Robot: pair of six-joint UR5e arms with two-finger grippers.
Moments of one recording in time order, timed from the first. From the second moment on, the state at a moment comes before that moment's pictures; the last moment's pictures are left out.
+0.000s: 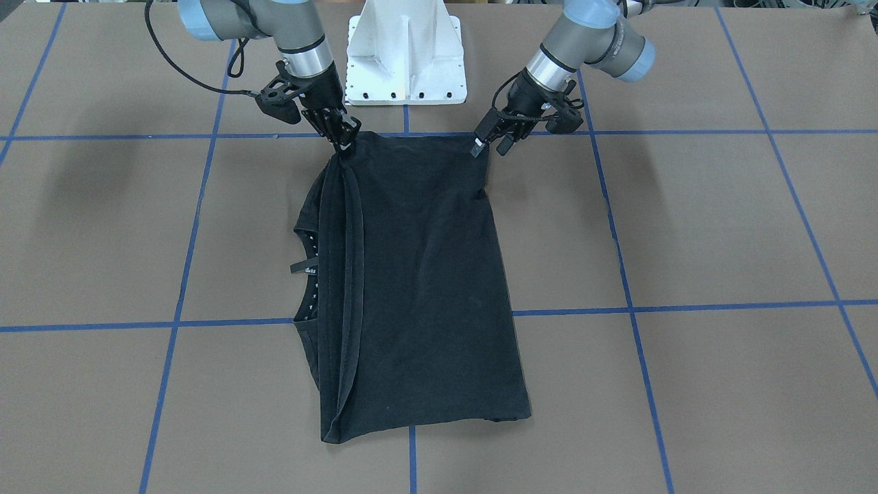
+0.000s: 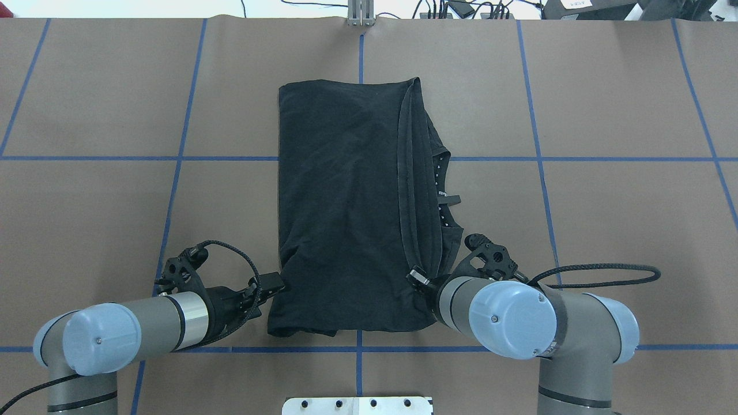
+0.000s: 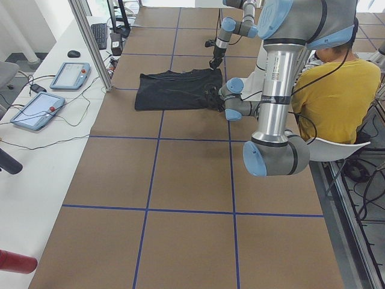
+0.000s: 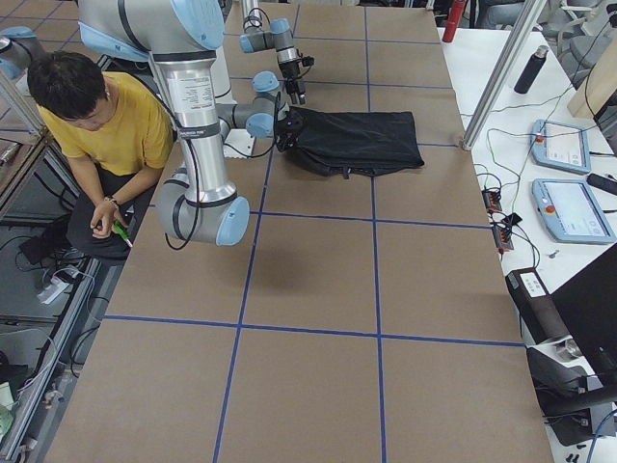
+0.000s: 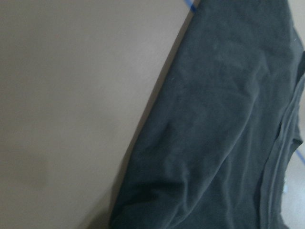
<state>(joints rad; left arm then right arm) -0.21 -1.72 -1.86 -2.44 -1.49 -2.00 0.23 -1.24 2.00 -1.36 1.50 2.10</state>
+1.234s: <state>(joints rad) -0.16 -1.72 -1.88 -2.40 -1.53 -2.00 0.26 -1.23 2.00 -1.36 1.54 2.11</state>
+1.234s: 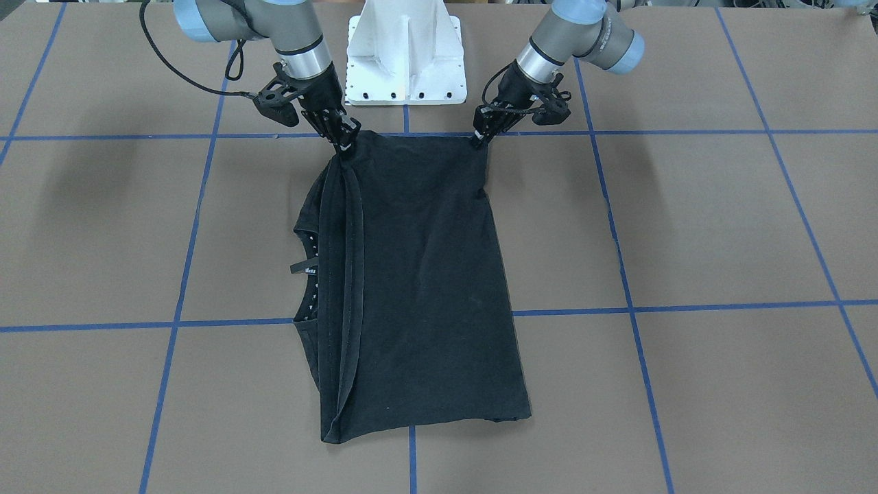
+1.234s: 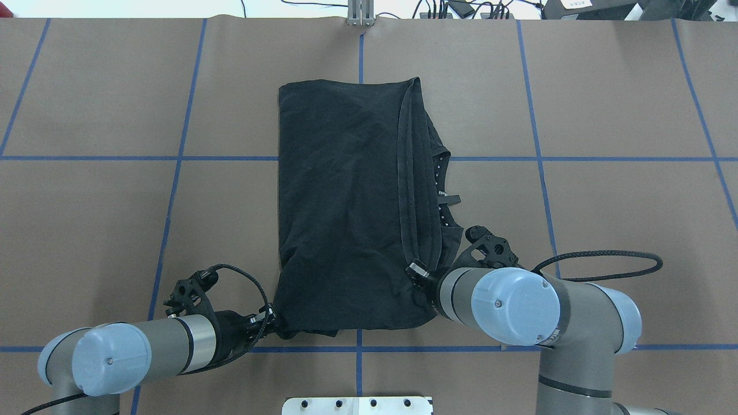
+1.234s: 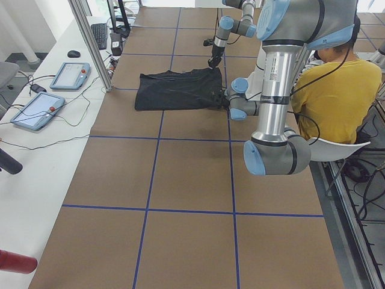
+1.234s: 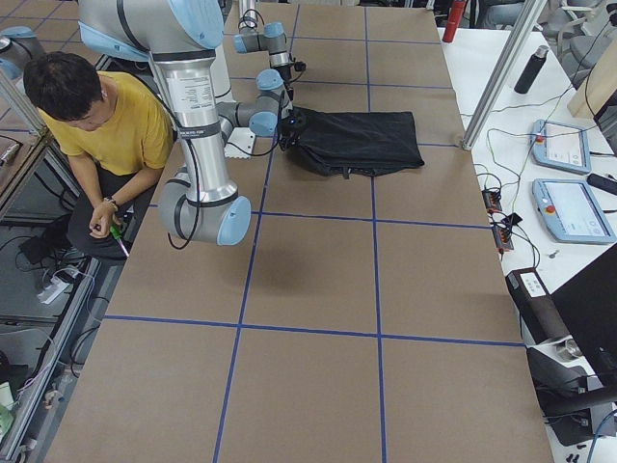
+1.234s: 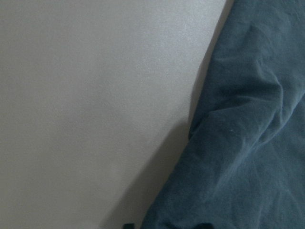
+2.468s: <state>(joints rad) -0.39 -1.77 -2.15 -2.20 -1.85 -2.15 0.38 -1.22 2.24 -1.52 1.72 2.15</state>
